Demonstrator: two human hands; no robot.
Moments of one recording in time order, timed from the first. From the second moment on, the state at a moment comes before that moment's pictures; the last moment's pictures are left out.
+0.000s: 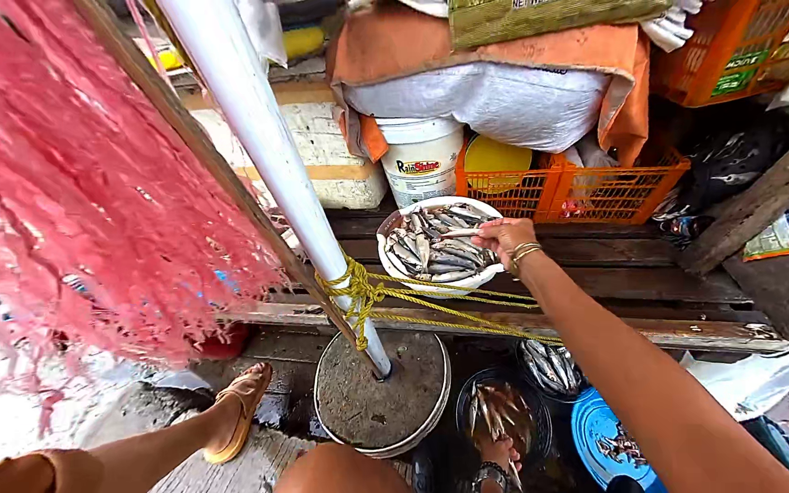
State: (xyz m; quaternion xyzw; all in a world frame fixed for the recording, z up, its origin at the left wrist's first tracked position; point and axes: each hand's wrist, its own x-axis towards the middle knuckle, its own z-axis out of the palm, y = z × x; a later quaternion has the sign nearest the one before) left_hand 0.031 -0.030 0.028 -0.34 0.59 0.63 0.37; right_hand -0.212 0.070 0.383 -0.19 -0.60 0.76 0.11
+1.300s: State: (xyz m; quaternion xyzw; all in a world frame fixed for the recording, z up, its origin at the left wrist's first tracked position) left_hand 0.022 -0.043 -0.033 -0.51 0.57 0.59 0.26; right_hand -0.041 0.092 -0.076 -0.30 -0.76 0.38 -0.42
